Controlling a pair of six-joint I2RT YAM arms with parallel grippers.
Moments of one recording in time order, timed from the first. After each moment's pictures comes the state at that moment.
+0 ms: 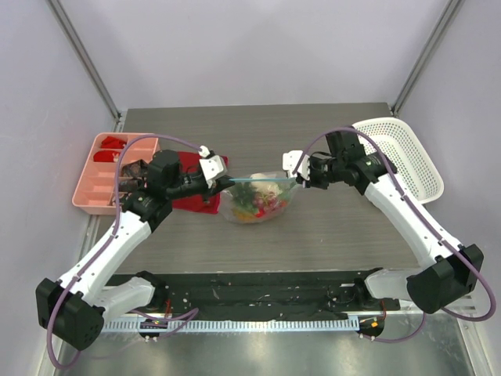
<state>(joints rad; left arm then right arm) -0.45 1.04 0.90 -0.17 0.68 0.41 0.42 1.29 1.27 -0.82 -0.50 -1.05</state>
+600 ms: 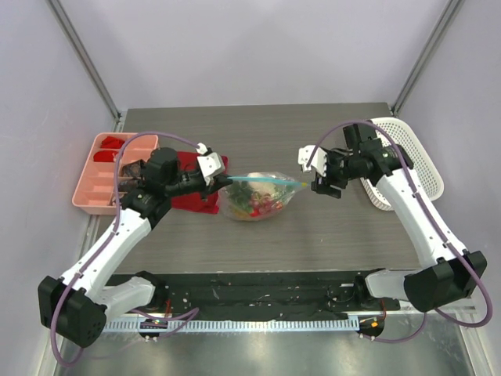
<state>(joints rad) -0.43 1.07 0.90 -0.17 0.72 0.41 0.30 1.28 1.33 -1.03 -0.48 -1.14</state>
